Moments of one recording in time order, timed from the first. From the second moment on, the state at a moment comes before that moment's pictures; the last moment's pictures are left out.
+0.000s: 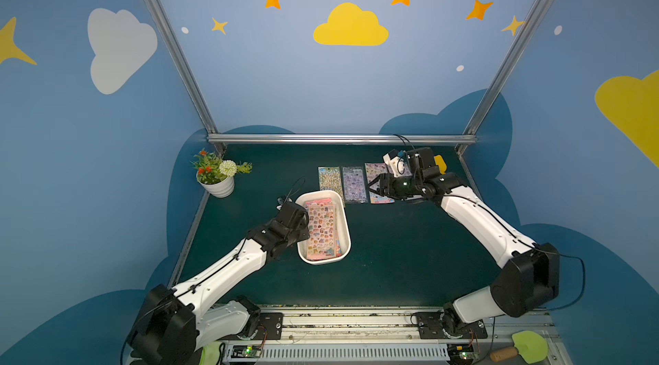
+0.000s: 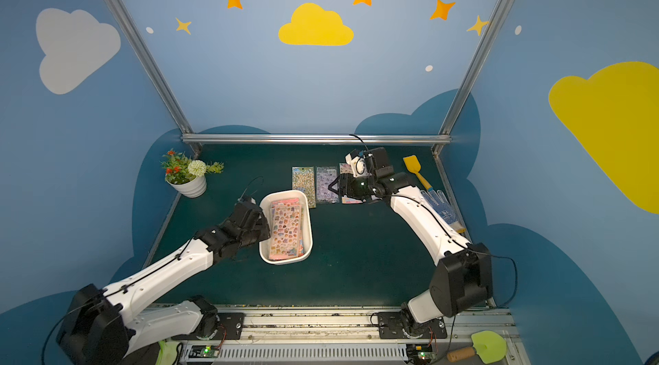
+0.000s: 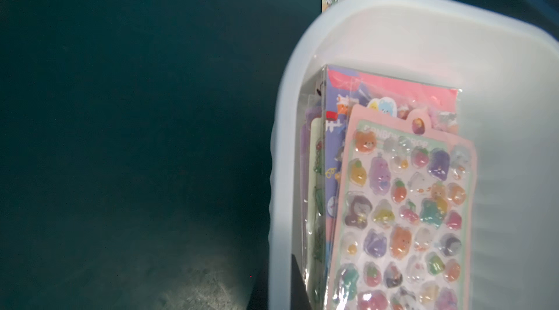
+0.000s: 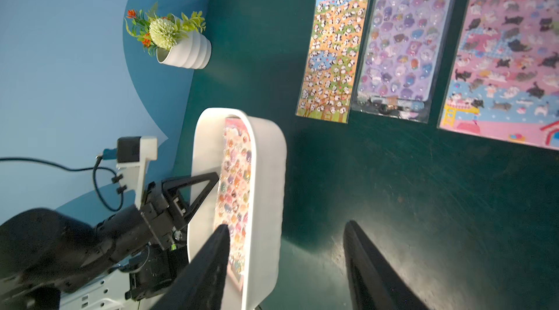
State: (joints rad) left arm -0.58 1.18 0.71 -0.44 -0.18 -0.80; right arm 0.43 1.46 1.27 -0.61 -0.53 0.46
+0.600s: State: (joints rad) left arm -0.59 1.54 0.82 -0.33 -0.11 -0.76; right arm 0.53 1.35 1.03 -0.62 -0.38 0.42
